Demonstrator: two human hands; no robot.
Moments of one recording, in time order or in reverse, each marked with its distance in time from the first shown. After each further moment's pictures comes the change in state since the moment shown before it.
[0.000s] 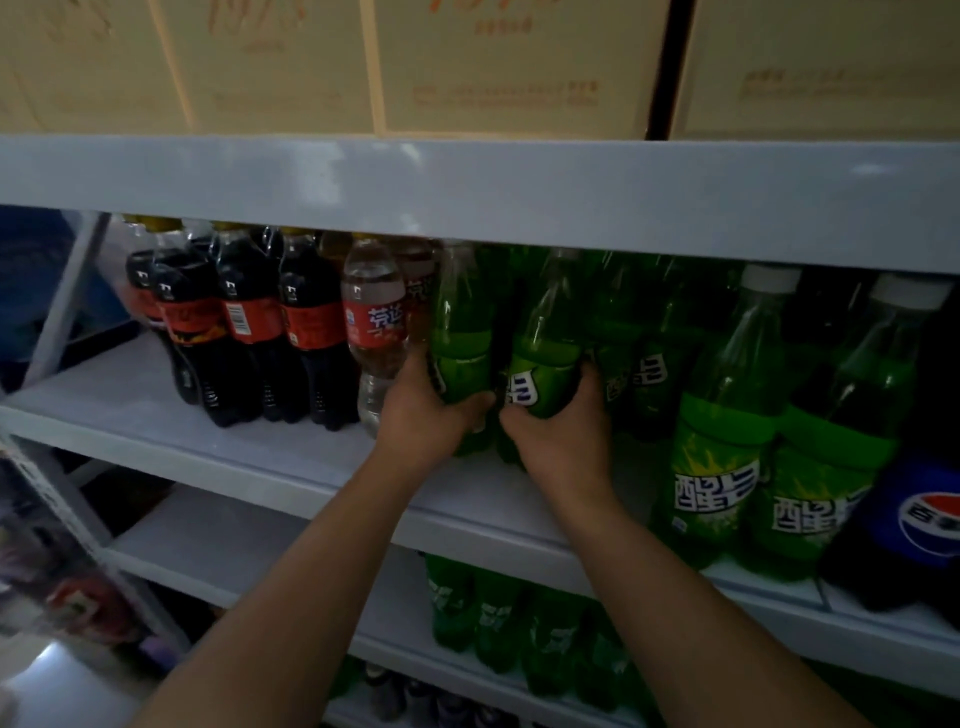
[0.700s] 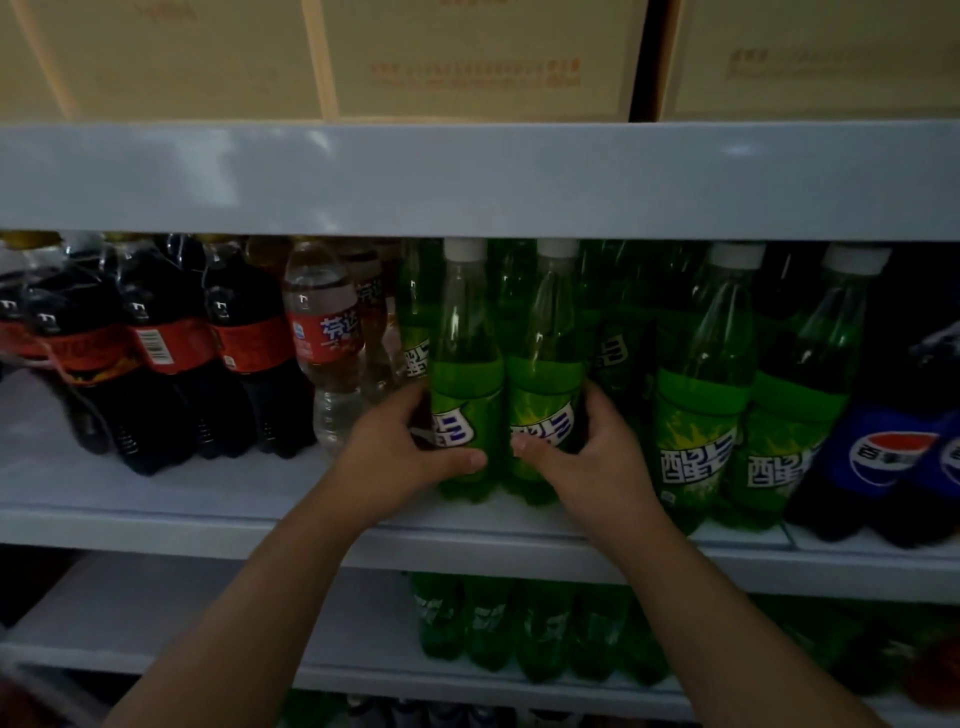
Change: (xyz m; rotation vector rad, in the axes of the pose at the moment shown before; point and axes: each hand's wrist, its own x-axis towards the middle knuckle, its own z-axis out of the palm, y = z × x) left_hand -0.003 -0.013 -0.026 -0.110 -0.493 0.099; right_hand -0.036 -0.001 -0.040 0.009 -0.097 -0.027
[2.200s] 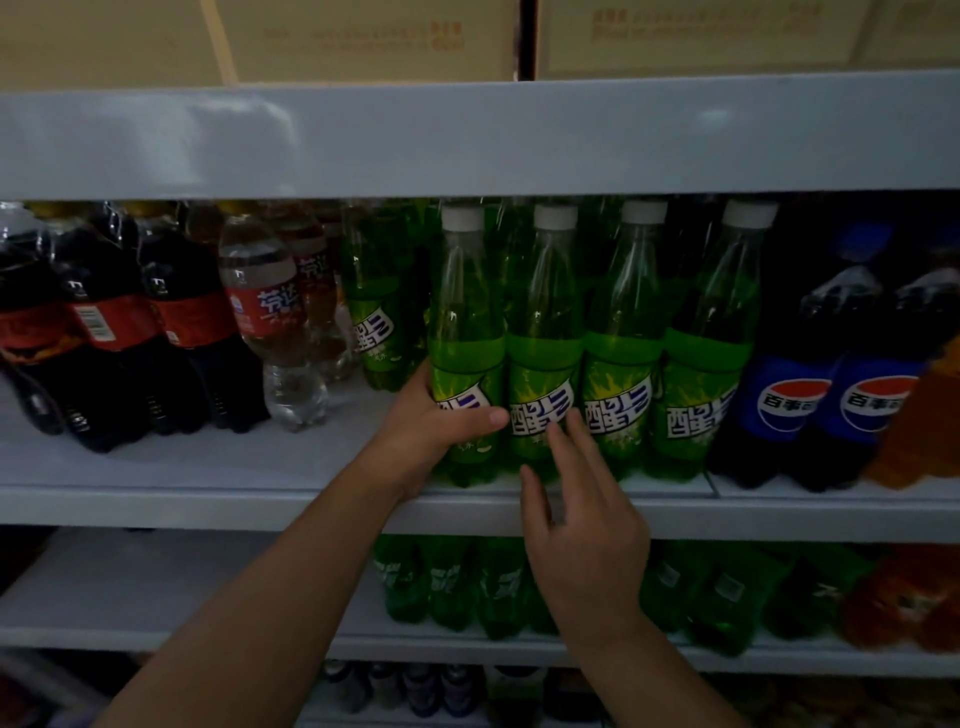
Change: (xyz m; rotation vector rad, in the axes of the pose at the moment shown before) left_hand 0.009 0.021 0.082 -0.637 -0.098 -0.087; right_hand -0.082 0.027 -0.017 -0.767 0.536 -0.473
